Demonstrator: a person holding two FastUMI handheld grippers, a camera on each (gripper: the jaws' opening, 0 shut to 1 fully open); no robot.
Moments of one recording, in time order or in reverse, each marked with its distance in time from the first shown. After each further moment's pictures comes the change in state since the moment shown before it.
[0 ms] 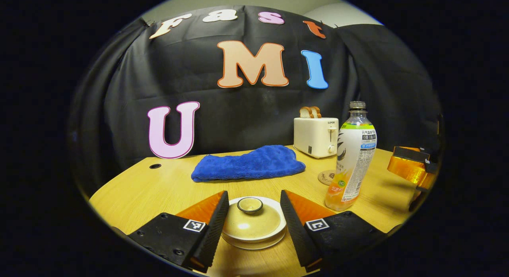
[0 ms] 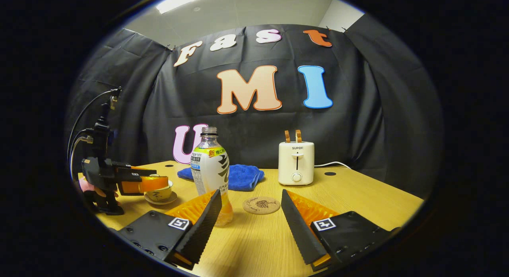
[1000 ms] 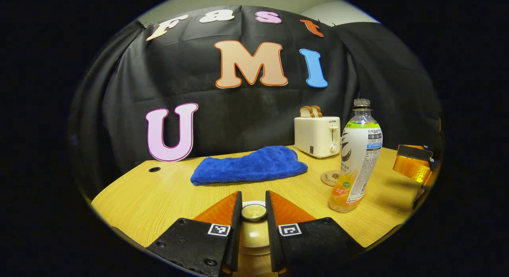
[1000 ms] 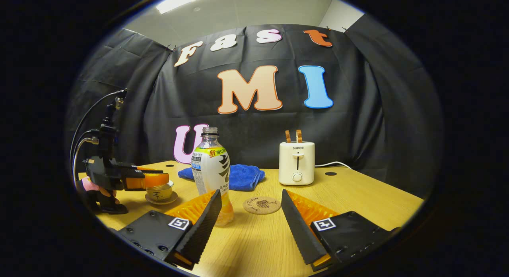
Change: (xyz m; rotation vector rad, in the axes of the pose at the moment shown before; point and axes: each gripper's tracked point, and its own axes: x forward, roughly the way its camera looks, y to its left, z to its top) left arm 0.008 0.004 0.005 0.011 -0.021 0.010; right arm 0.000 0.001 0.000 0.000 0.000 0.004
